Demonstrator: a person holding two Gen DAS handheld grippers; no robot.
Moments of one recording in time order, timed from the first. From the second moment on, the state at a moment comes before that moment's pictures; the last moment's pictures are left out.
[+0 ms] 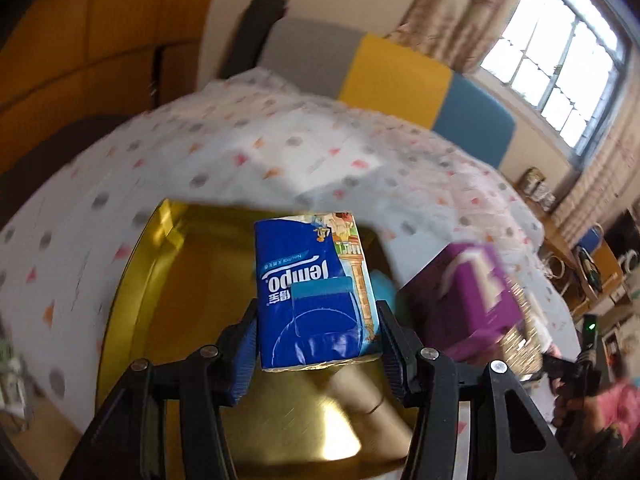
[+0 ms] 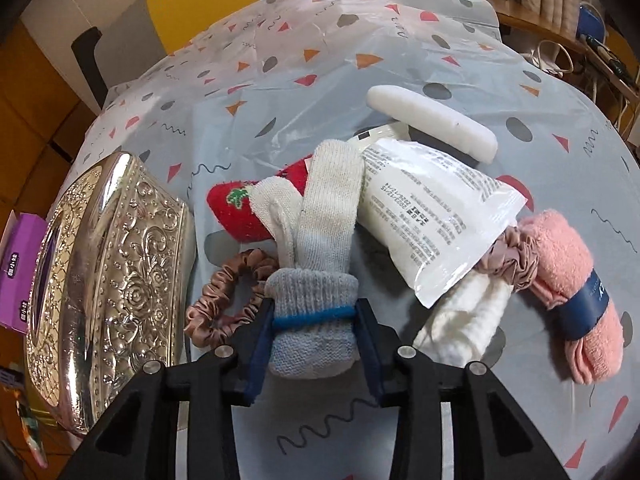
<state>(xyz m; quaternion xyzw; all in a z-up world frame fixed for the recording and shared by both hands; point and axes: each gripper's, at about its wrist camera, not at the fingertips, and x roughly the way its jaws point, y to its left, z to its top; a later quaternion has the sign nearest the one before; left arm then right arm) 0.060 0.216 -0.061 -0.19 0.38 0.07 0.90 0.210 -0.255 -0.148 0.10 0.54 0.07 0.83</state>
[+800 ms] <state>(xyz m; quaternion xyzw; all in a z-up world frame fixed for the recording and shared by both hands) 0.162 0.209 -0.143 -0.21 0.50 0.10 0.84 0.210 -0.248 -0.149 0.08 0.54 0.07 0.83</state>
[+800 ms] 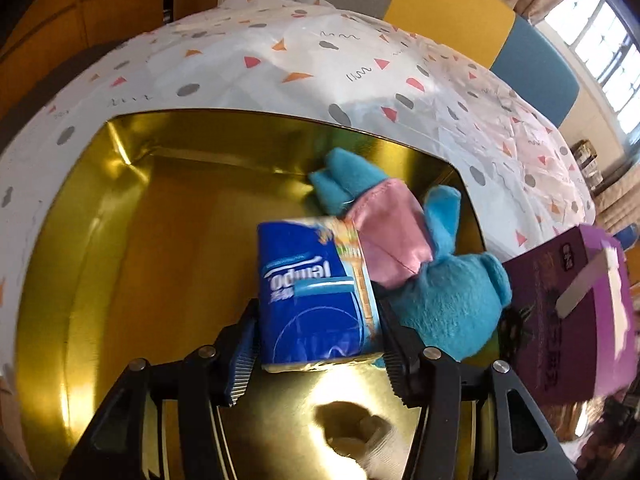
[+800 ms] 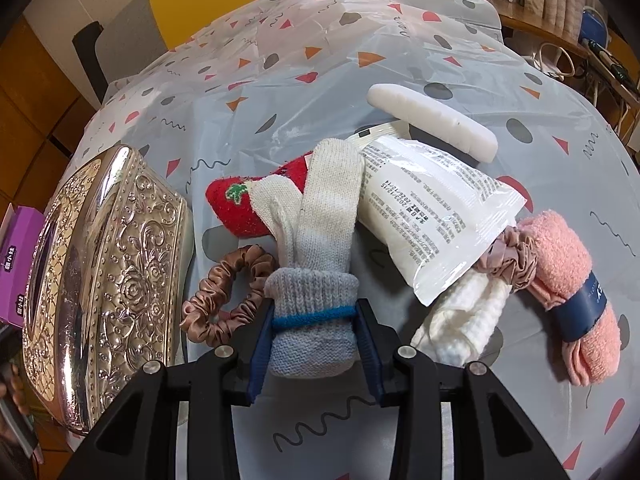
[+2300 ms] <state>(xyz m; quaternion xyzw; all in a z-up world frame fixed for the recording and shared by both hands) 0.021 0.155 -0.077 -0.08 0.39 0.05 0.92 0.235 -0.124 0.011 0.07 0.40 0.21 0.89</state>
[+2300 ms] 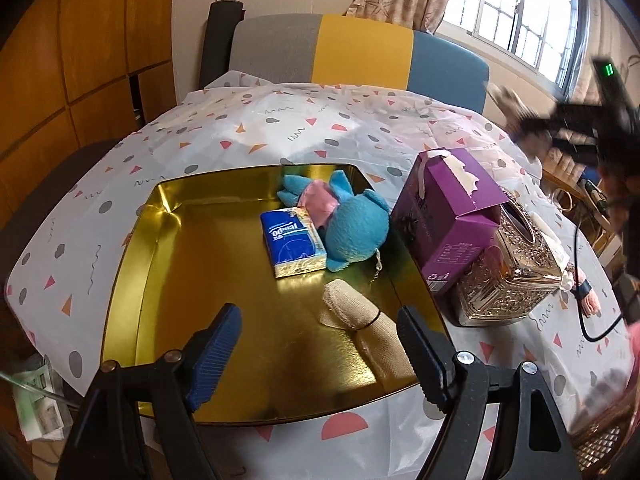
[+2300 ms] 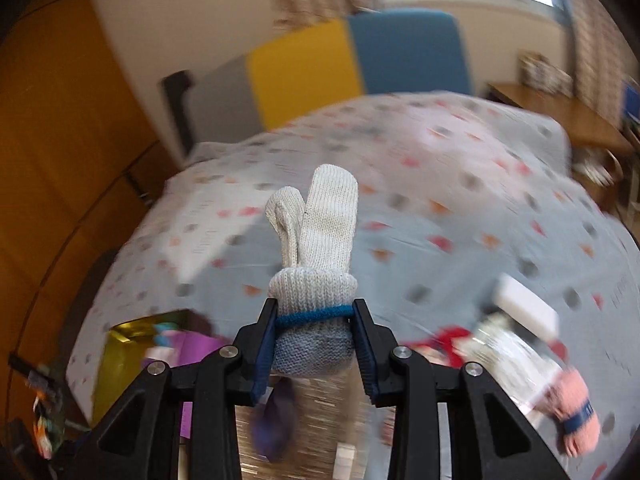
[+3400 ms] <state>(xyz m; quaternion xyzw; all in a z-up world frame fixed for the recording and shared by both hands) -0.020 0.246 -0.091 -0.15 0.38 0.15 0.90 0.096 0.107 -0.140 -0.12 0.55 0.39 0.73</state>
